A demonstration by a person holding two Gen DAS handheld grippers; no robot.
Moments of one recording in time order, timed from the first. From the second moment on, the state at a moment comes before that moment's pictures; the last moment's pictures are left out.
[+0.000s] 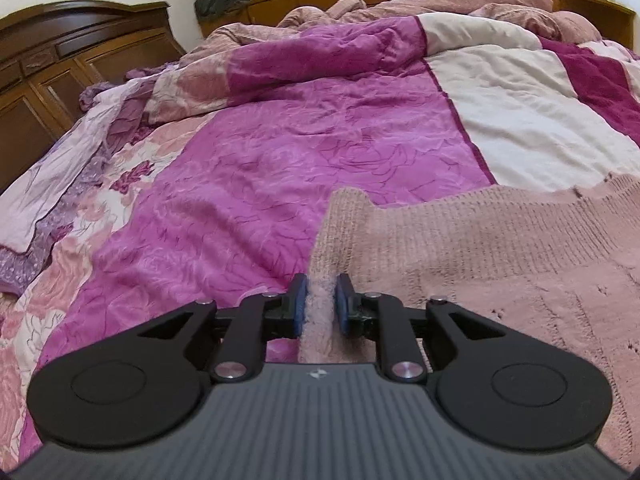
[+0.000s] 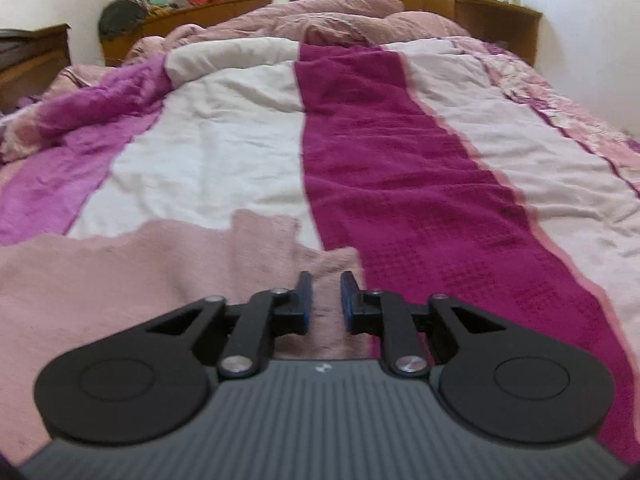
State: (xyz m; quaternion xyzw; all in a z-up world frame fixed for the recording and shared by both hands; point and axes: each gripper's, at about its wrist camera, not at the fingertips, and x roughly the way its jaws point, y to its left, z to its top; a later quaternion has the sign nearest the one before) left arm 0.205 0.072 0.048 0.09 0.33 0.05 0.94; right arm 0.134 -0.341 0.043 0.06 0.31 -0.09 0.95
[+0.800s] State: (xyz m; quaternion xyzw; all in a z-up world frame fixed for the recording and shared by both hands) left arm 0.163 0.066 0.047 0.07 0.33 0.02 0.94; right arm 0.154 -0.352 0.052 0.10 0.31 -0.01 0.95
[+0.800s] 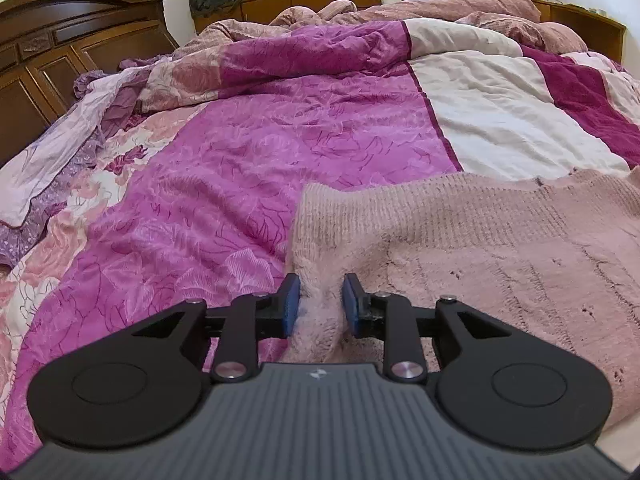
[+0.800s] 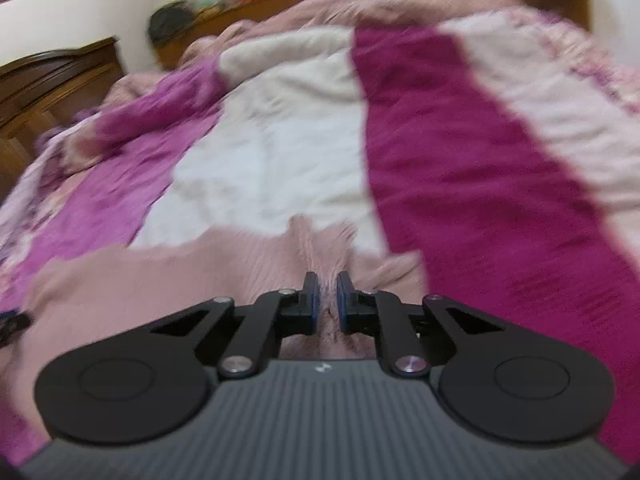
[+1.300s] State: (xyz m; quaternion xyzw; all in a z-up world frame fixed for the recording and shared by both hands) left arm 0.163 0.062 0.041 0.08 0.33 0.02 0.94; right arm 0.170 -0.350 0.046 0.09 0.33 0.02 0.94
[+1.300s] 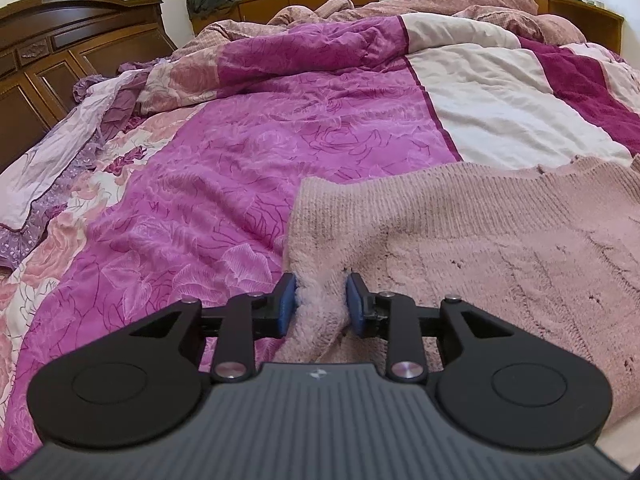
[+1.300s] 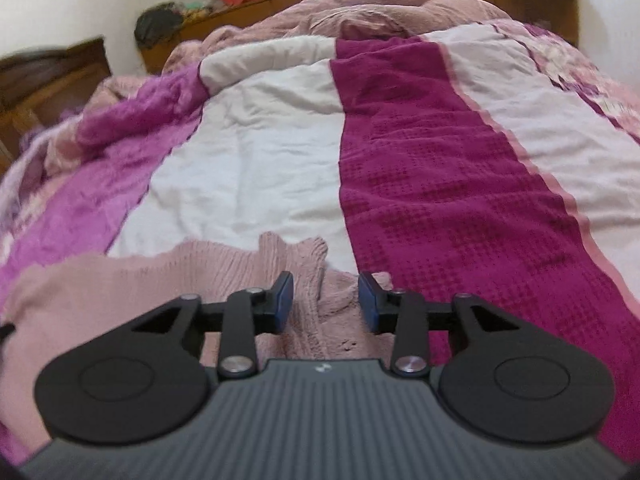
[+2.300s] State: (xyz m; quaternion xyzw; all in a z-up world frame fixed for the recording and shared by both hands) left arm 0.158 0.077 0.045 0.04 0.34 0.02 0.94; right arm 0.097 -0.352 0.029 0.14 0.35 0.05 0.93
